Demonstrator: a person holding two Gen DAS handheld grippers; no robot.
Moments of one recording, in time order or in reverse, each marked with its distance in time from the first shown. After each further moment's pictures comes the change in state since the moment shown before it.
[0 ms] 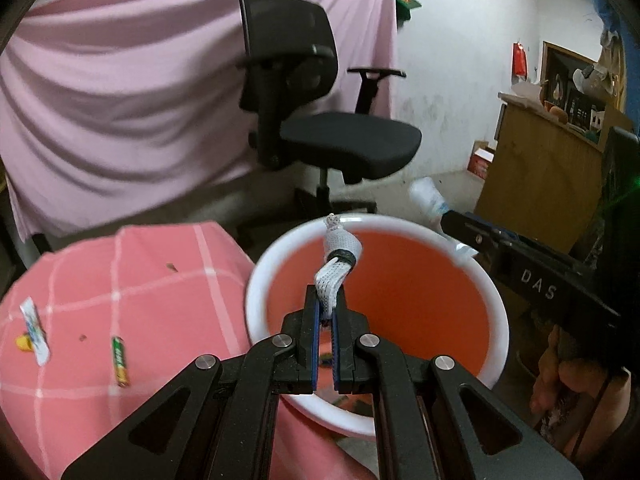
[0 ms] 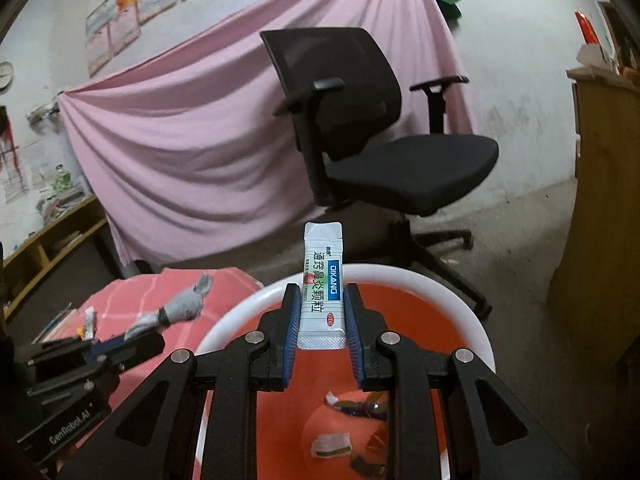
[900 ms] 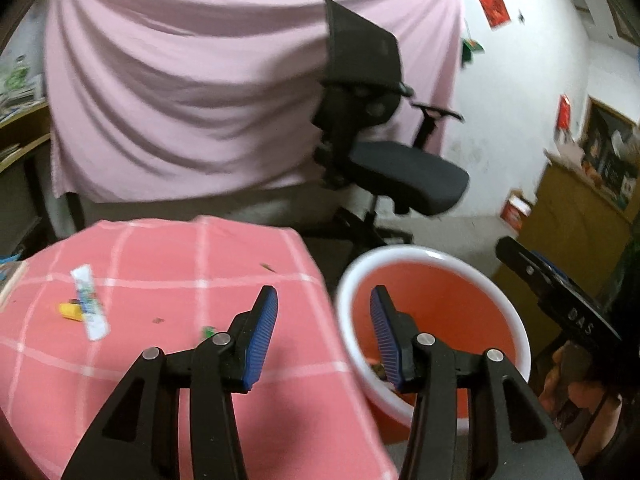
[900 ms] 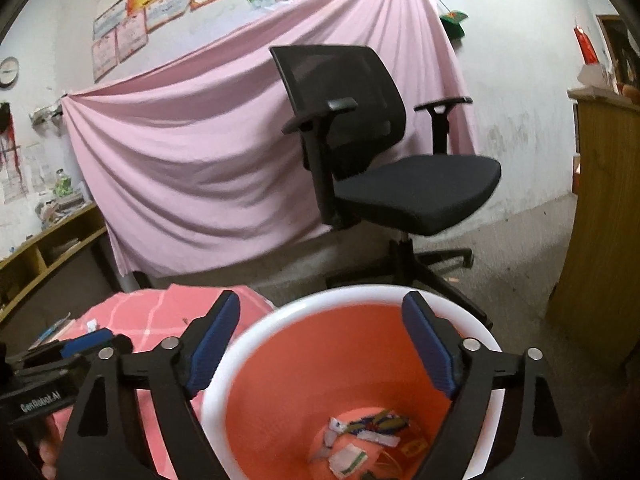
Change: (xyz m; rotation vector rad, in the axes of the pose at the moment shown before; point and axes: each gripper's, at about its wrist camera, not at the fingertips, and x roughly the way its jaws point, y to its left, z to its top) left arm -0.064 0.081 -0.006 -0.201 -0.112 0.115; right arm -0.004 0.032 0.006 -0.030 -0.085 -0.012
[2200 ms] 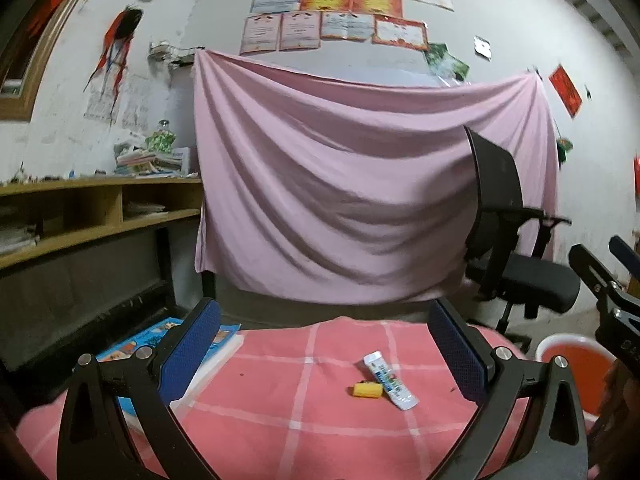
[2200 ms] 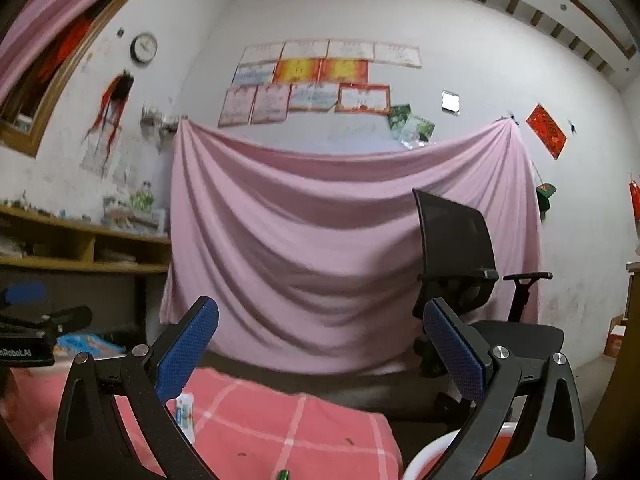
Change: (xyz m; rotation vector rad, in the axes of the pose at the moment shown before) left arm -0.116 0.189 -0.040 -0.024 -0.415 0.387; right arm -0.021 0.223 -0.022 -0.361 -0.470 0.135
